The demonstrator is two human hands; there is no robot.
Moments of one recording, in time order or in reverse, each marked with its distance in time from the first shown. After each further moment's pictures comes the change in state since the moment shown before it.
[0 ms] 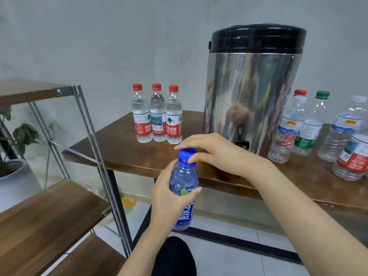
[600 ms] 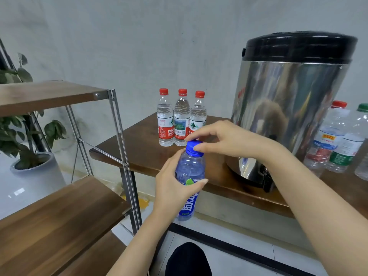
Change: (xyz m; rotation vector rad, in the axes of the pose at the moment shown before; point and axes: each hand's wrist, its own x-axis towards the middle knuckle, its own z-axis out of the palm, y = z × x) left_hand 0.041 0.011 -0.048 0.078 0.056 0.108; right_hand 0.058 -0.029 -0.019 -0.054 -0.083 0.077
